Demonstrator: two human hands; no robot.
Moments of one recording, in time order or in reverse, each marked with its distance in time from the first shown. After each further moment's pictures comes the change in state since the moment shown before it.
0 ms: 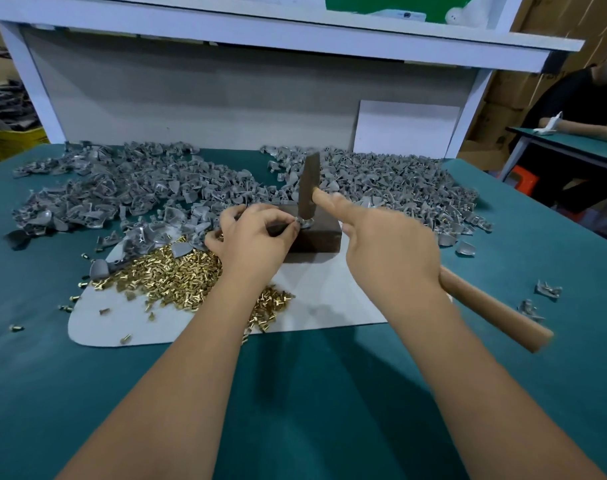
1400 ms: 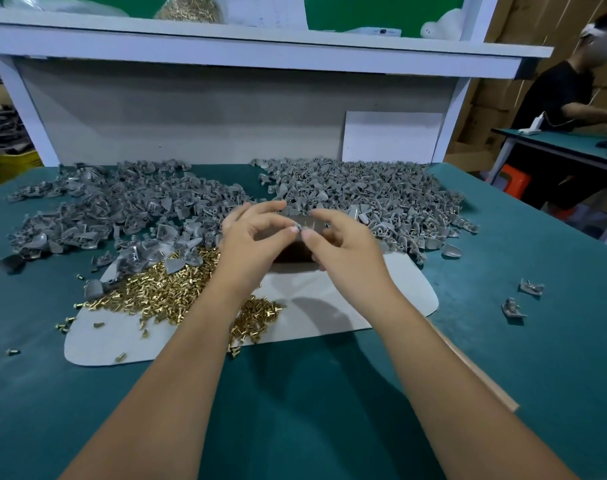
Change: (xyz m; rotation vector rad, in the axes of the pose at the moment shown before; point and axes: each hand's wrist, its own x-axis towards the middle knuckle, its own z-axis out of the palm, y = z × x) left_hand -0.003 0.017 -0.024 -0.503 -0.232 0.076; right_hand 0.003 -0.008 0.024 1.138 -0.156 0.237
